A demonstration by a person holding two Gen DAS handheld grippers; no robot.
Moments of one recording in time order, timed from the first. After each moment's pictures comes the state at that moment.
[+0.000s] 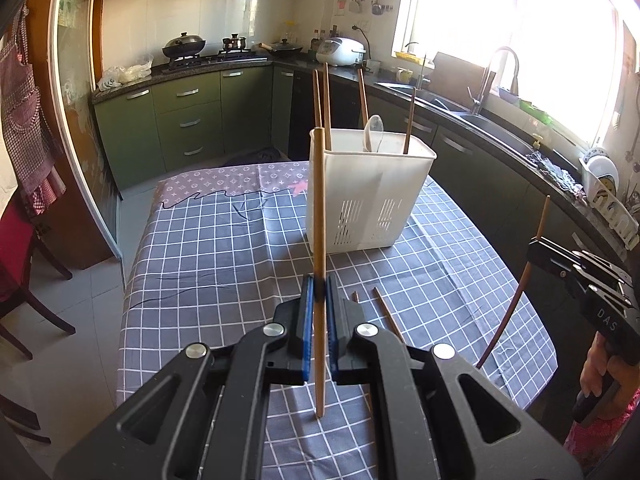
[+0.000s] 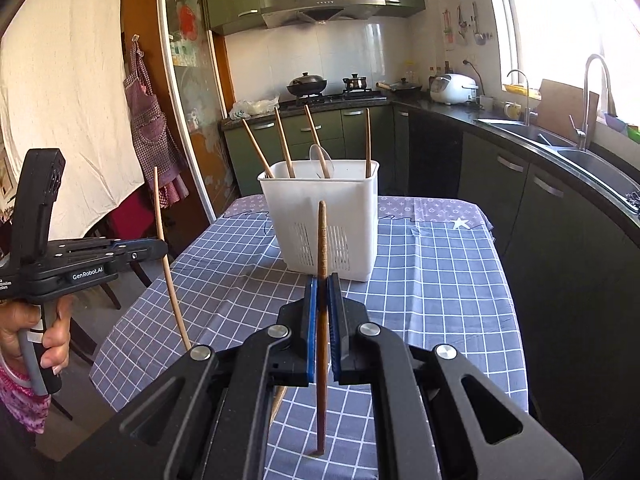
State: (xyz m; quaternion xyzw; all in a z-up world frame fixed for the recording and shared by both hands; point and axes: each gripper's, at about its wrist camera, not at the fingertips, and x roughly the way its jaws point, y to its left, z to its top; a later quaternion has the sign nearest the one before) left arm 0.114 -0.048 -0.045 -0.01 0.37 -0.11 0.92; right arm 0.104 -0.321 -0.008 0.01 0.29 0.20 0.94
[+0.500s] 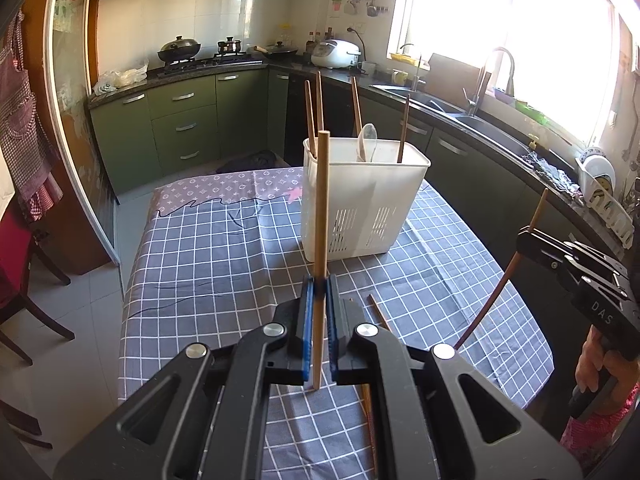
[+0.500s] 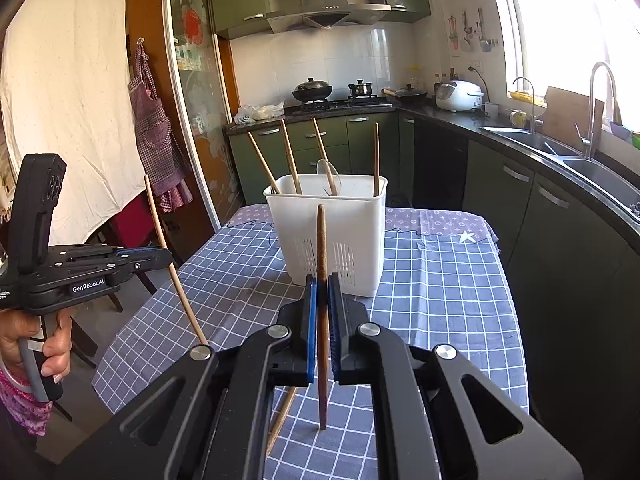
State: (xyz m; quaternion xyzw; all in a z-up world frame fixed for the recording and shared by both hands) left arm 0.120 -0.050 -0.037 0.00 0.36 -0.11 0.92; right arm 0.114 -0.315 0.001 0.00 0.28 0.21 0.94
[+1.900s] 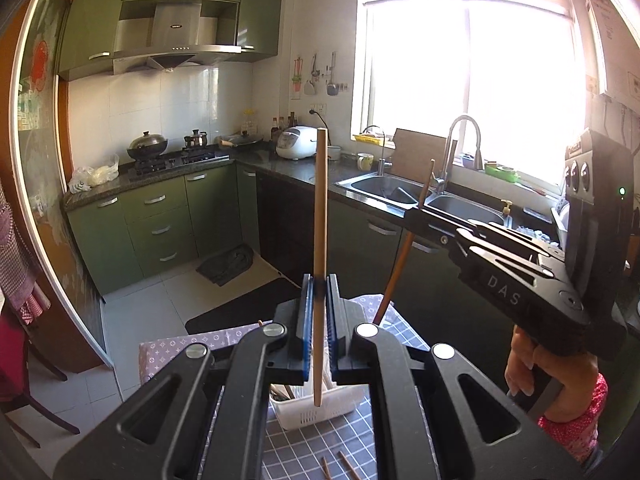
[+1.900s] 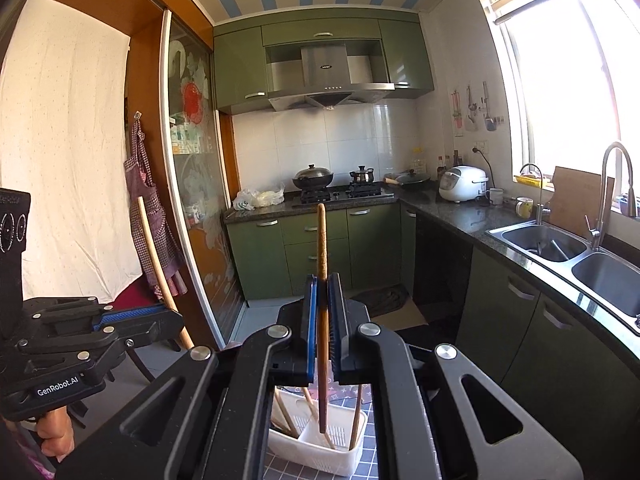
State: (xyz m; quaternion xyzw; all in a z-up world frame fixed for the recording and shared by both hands) left arm 0.216 -0.110 0.125 0.03 0.23 -0.15 0.96; right arm 0.269 -0.302 0.173 0.02 0.16 0.21 0.97
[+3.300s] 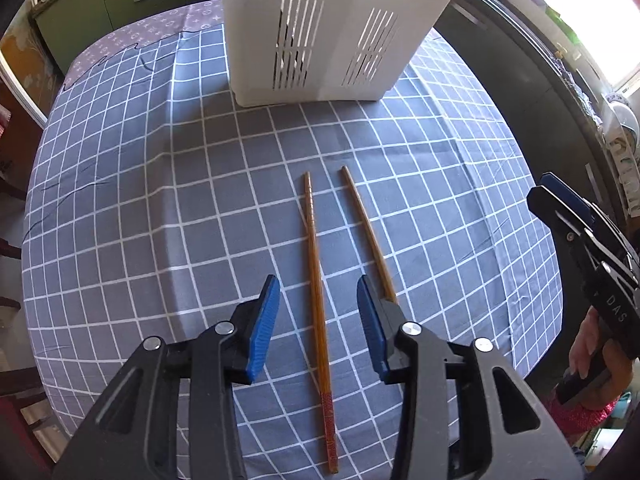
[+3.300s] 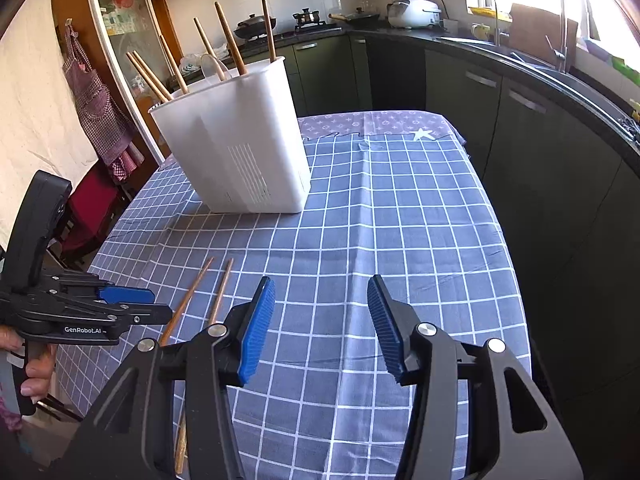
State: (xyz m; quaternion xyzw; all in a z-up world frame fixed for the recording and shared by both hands) left arm 0.188 -0.102 -0.160 0.00 0.60 -0.14 0.79; right arm 0.173 -0.361 -0.090 0.03 0.42 0.14 0.90
